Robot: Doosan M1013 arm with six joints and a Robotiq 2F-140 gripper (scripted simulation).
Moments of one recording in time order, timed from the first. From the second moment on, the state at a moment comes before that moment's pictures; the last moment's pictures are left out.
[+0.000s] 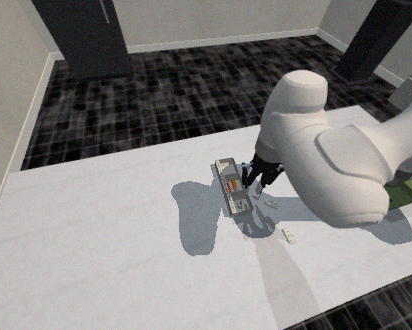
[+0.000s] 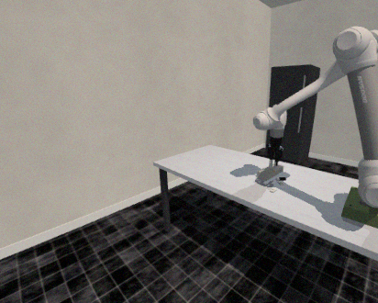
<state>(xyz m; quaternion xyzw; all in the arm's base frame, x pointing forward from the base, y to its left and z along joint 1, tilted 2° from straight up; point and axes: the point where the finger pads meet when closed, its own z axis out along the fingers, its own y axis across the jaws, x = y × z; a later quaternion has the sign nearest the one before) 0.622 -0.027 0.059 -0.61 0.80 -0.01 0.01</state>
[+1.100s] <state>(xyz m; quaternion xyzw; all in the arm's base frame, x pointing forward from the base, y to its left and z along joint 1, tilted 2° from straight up) 0.564 -0.049 0.062 -0.36 0.93 -0.01 0.01</state>
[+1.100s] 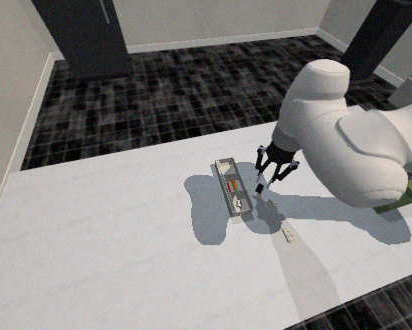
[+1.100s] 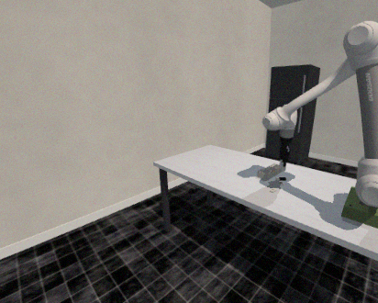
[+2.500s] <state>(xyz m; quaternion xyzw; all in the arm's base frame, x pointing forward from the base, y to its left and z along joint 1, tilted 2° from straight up) 0.566 -0.050 -0.005 -0.36 0.93 -0.01 0.01</state>
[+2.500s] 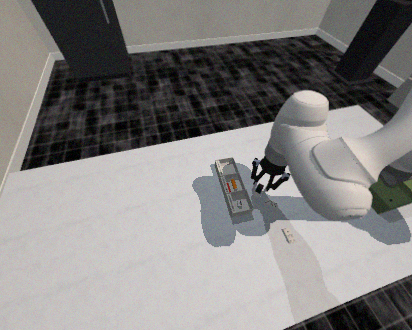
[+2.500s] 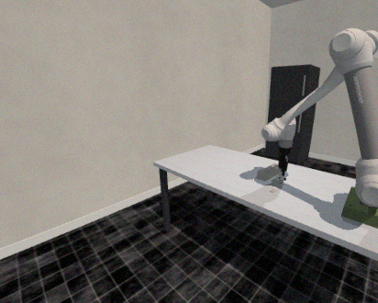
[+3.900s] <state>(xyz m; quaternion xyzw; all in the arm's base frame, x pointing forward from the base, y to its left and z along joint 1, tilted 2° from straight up) 0.566 -0.050 -0.011 -0.36 0.93 -0.01 0.01</state>
